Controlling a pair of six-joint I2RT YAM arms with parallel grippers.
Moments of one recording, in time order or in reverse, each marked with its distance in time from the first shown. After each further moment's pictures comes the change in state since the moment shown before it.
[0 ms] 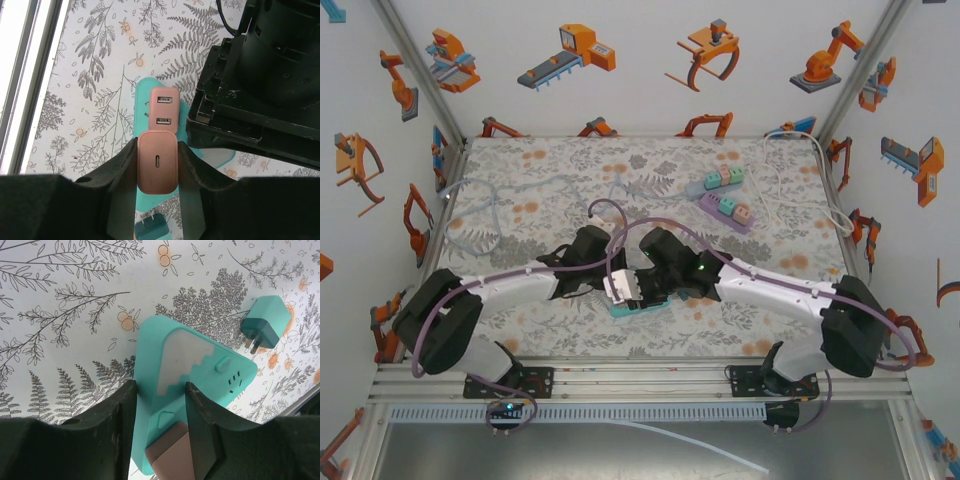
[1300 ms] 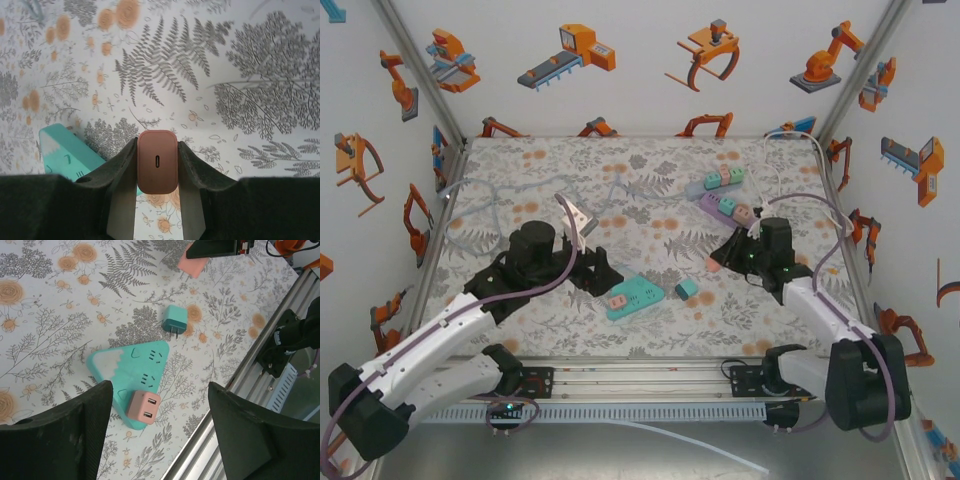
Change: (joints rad) left arm 0.042 -0.563 0.032 -0.217 0.188 0.371; right arm -0.834 -0.243 -0.472 0.362 0.102 1.398
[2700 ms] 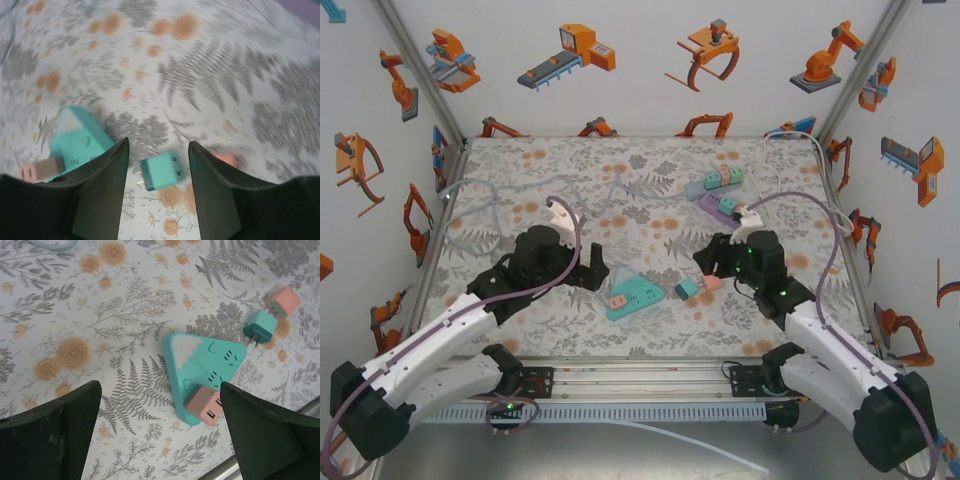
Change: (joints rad) left arm 0.014 -0.028 -0.029 -0.082 -0.373 -0.076; right arm 0.396 -0.272 0.028 0.055 0.201 -0.325
